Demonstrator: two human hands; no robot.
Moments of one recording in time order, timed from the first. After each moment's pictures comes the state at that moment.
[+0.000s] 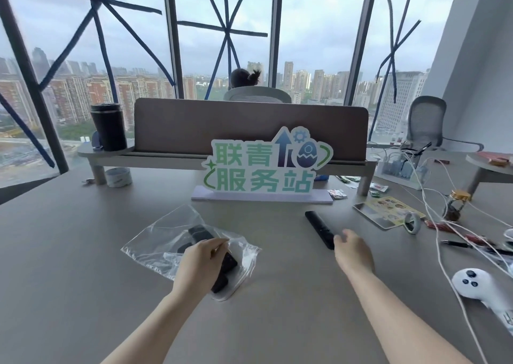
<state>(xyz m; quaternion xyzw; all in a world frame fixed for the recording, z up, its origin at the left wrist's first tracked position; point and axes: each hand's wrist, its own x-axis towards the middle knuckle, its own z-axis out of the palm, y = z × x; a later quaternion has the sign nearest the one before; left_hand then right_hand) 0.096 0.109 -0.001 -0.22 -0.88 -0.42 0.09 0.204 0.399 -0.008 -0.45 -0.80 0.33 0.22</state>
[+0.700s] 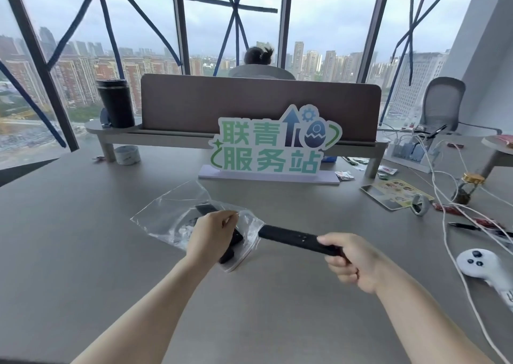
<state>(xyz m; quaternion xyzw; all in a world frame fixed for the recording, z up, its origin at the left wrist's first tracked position) 0.108 0.116 0.012 -0.21 -0.88 -0.41 0.08 0.269 0.333 0.037 -0.27 -0.65 0.70 -0.06</state>
